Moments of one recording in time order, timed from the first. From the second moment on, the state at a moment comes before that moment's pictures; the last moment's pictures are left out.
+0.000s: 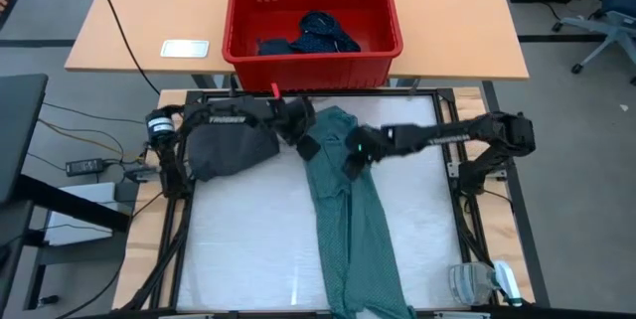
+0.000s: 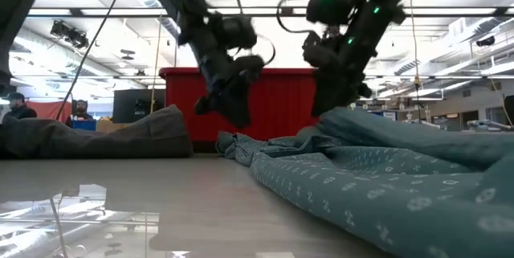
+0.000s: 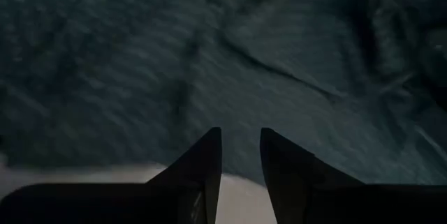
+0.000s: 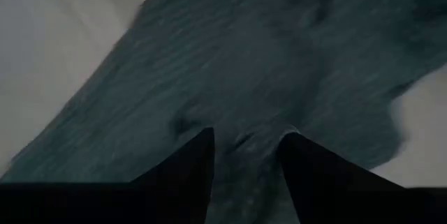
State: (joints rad) left arm 0.40 1.83 1.27 -0.51 0.22 -0.36; right arm -0.20 1.58 0.97 -0.42 0.10 0.50
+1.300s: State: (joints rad) left arm 0.58 2.07 1.42 -0.51 0.46 -0.25; right arm -0.01 1.43 0.96 -0.74 -0.16 0.76
